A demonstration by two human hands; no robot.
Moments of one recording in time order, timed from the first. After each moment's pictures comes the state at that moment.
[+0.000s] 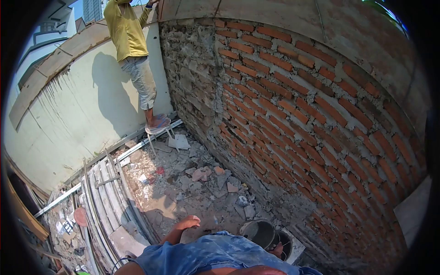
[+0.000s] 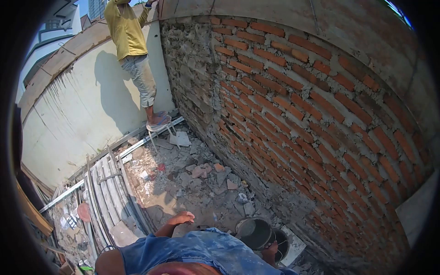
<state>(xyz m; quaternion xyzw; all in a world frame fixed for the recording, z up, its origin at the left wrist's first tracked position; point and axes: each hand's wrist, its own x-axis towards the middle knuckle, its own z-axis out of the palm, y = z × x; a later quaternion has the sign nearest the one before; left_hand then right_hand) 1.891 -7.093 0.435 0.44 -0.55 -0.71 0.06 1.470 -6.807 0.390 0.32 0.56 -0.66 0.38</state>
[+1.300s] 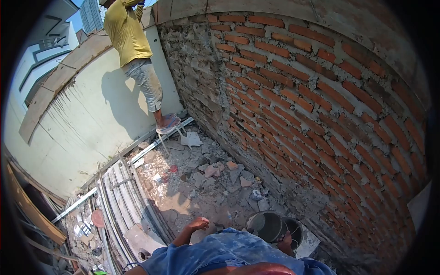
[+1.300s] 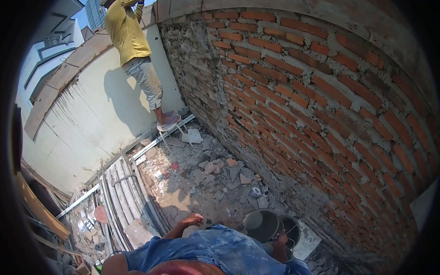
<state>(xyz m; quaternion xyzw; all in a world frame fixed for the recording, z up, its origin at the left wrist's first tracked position) 1.877 -7.064 0.448 0.50 -0.55 -0.67 -0.01 1.454 -6.830 0.372 0.24 0.57 -0.65 0.43</state>
